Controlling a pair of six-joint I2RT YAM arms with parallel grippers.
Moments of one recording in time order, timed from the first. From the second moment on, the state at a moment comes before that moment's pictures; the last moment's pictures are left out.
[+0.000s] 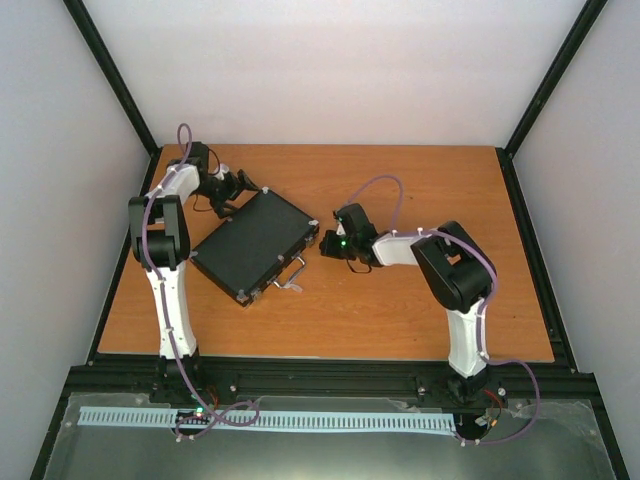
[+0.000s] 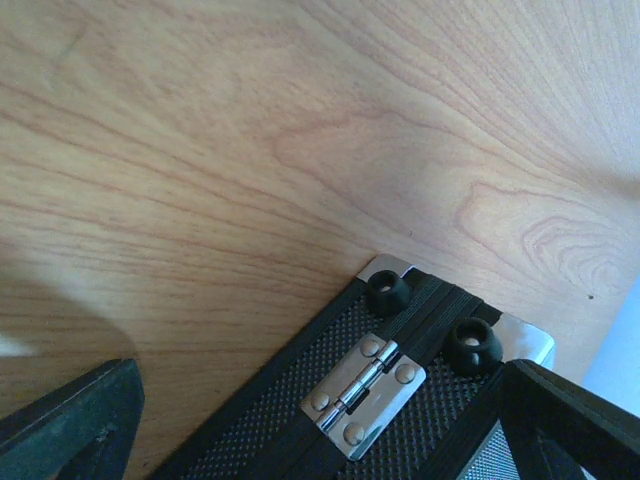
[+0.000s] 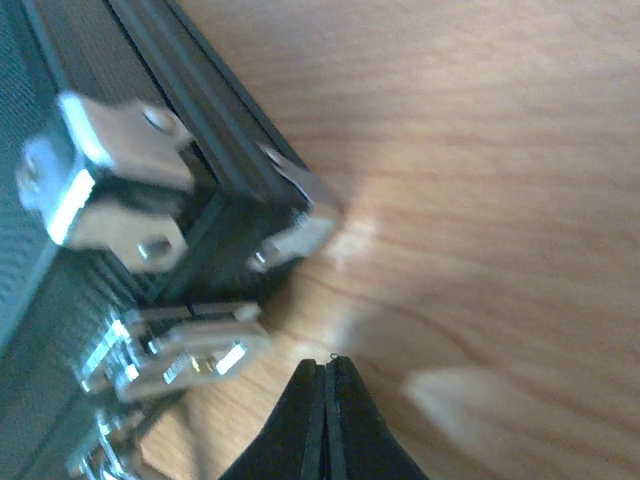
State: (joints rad) left arm 0.06 2.33 1.87 -0.79 0.64 -0.54; right arm 0.61 2.00 1.06 0.15 -0.27 0.70
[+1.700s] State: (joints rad) left arm 0.04 1.40 1.41 -0.91 0.18 -0.25; right arm 0.61 1.47 1.30 -0.70 0.11 0.33
